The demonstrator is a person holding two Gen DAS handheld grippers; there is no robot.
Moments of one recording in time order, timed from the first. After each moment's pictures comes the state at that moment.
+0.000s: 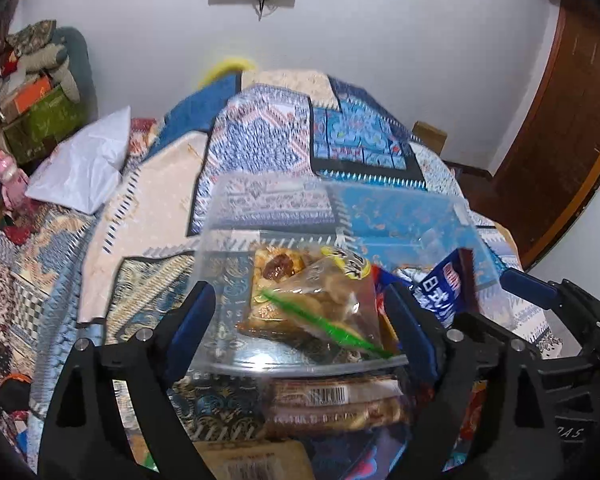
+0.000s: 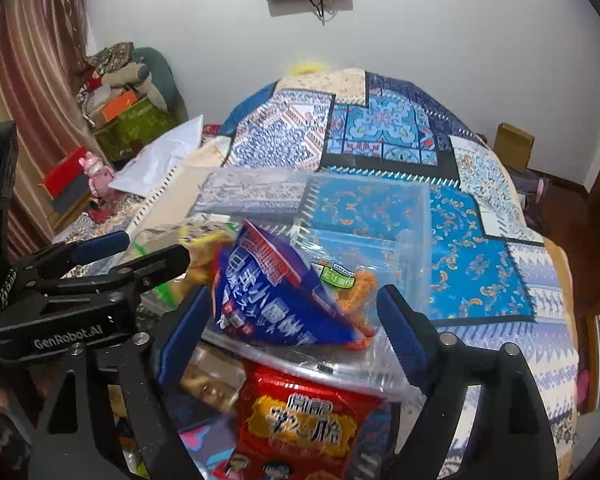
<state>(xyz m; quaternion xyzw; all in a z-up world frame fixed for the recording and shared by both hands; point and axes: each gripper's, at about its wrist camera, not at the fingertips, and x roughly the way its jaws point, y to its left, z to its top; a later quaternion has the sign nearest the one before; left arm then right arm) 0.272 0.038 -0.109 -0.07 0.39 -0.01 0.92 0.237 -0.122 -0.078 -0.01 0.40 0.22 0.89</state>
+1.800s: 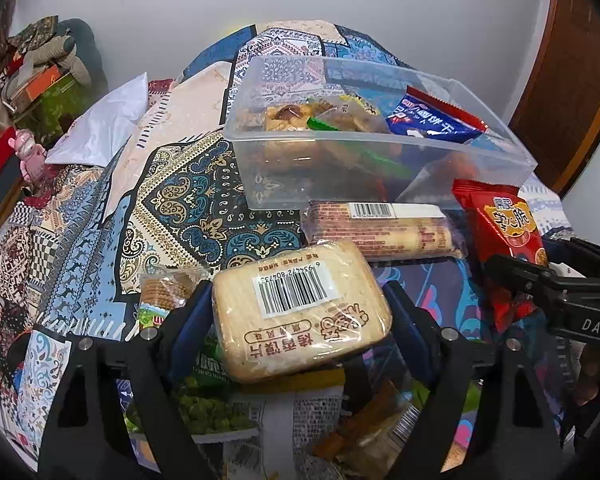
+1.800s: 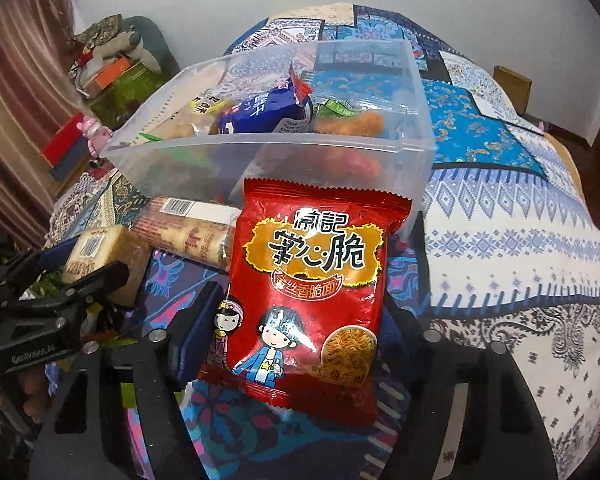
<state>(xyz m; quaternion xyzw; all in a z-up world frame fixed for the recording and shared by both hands) 0.174 0.046 -0.180 -0.03 0.44 0.00 0.90 0.177 -0.140 -0.145 0.00 0.48 0.21 0.85</state>
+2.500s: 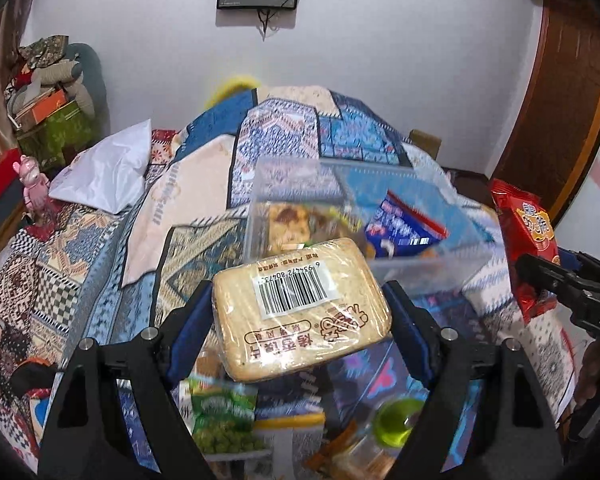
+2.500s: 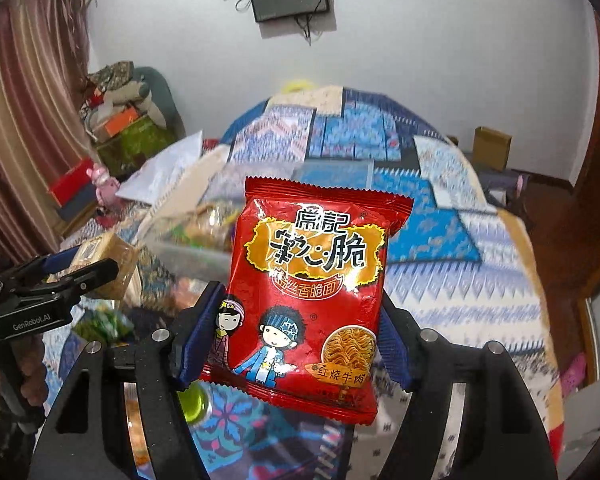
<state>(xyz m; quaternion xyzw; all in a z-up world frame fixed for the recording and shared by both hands) 0.180 0.059 -0.097 -0.06 0.36 -0.01 0.93 0.173 -0.165 -0.062 0.00 0.37 0.20 0.91</state>
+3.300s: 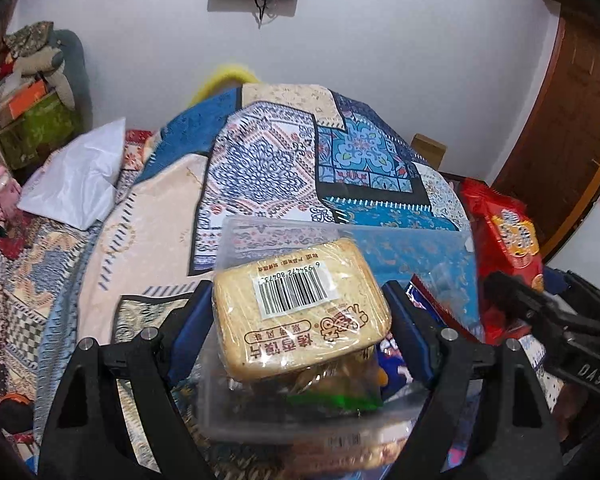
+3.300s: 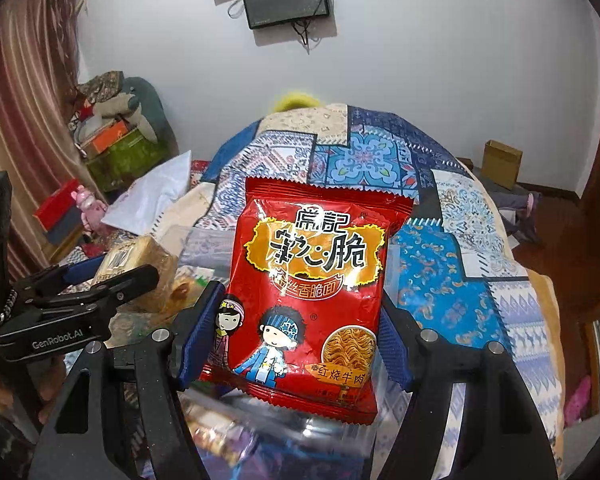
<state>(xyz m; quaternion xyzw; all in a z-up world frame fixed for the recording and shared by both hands) 0.317 0.059 -0.110 -0.08 0.38 -0.02 0.92 0.267 -0.127 -0.064 0.01 0.37 0.20 0.91</state>
